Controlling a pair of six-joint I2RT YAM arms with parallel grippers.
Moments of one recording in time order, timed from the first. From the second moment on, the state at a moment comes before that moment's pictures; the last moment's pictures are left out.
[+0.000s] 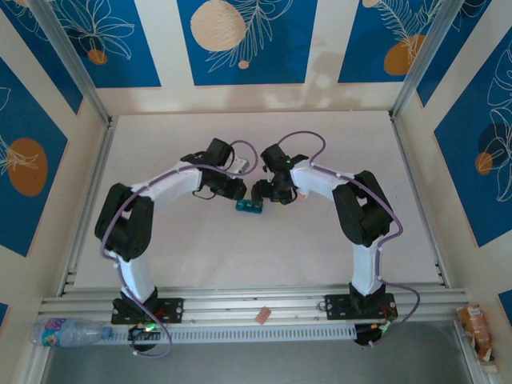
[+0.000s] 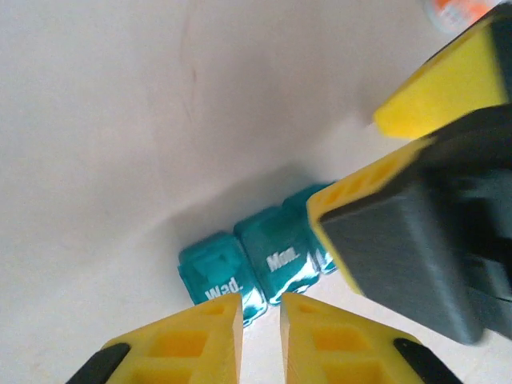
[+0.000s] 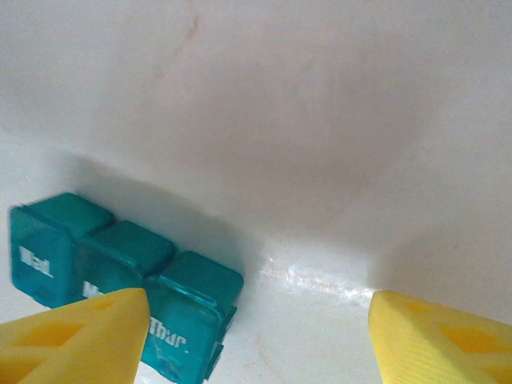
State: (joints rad) left arm -0.53 1.80 1.32 -0.60 0.33 -0.09; right arm 0.57 1.96 1.38 -0.69 -0.19 0.50
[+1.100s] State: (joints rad) left arm -0.38 1.11 0.70 0.14 -0.10 0.03; right arm 0.10 1.24 1.15 -0.63 -0.13 0.46
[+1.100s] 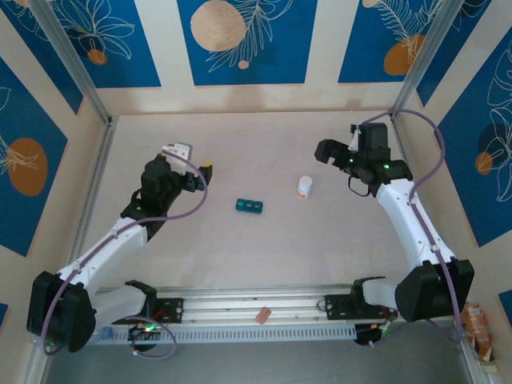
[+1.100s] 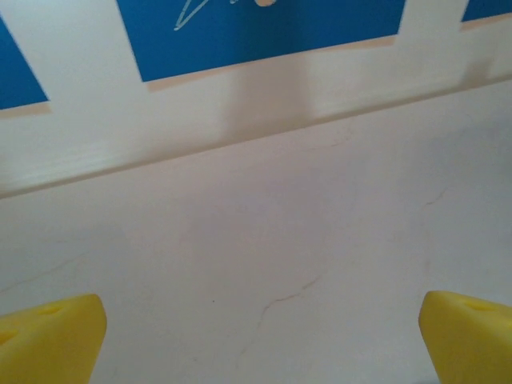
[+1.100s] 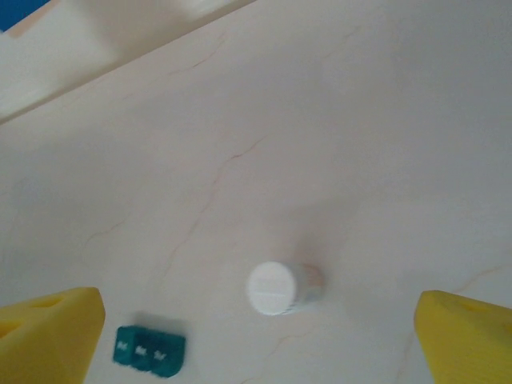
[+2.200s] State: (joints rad) left arm -0.22 1.22 0.34 0.62 -0.13 0.15; right arm -0.04 1.26 0.60 0.08 0.03 0.31
